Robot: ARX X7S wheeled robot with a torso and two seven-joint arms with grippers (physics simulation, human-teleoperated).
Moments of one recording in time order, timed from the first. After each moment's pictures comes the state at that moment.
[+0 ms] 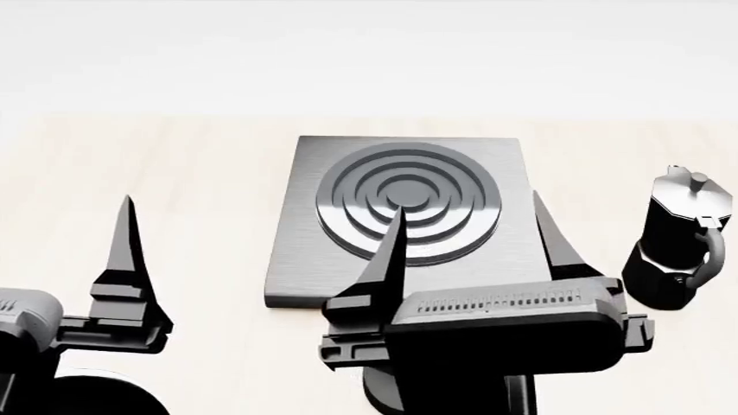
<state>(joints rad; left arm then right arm) -0.33 -0.38 0.30 0.63 -0.37 -0.47 -0.48 0.50 0.41 -0.52 -0.79 0.32 0.85 0.70</state>
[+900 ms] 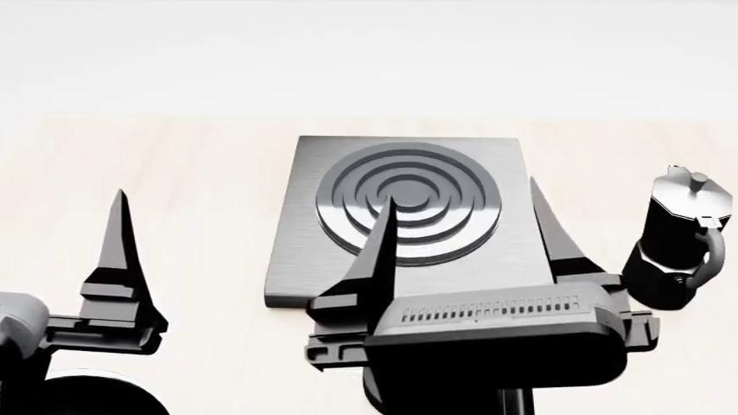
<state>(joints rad) -0.33 -0.40 0.30 0.69 -0.39 -0.49 -0.50 0.54 0.41 -0.54 -0.87 0.33 0.93 0.74</state>
